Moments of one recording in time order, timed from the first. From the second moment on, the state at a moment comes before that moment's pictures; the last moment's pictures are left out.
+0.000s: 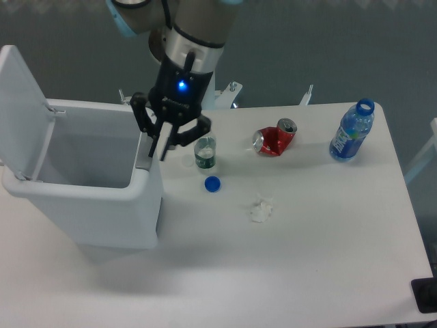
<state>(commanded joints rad) 2.49 -1.63 -1.54 -1.19 1.06 0.58</state>
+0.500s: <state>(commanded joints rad) 2.62 -1.80 -1.53 -1.13 1.30 0.84</state>
